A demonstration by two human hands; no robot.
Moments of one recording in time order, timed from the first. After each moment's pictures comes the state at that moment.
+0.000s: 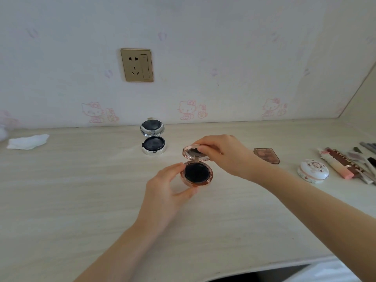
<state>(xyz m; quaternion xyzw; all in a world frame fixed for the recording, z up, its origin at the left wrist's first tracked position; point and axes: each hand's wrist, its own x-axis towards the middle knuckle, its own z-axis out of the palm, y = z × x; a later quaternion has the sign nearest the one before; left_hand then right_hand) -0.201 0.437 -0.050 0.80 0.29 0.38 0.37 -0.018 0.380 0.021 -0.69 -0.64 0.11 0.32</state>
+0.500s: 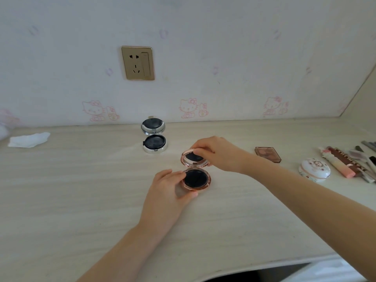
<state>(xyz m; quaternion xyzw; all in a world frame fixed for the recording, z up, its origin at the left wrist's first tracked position) -0.199 0.442 -0.071 0.85 0.34 0.32 0.25 -0.014 0.405 0.009 -0.71 -0.64 0.17 0.24</state>
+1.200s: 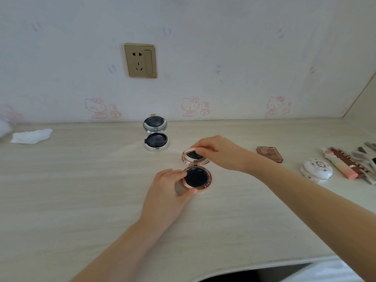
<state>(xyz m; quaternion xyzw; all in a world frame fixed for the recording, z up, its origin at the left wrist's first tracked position) -0.199 0.445 -0.072 0.85 0.34 0.31 0.25 -0.014 0.403 0.010 -0.71 -0.62 0.21 0.26</state>
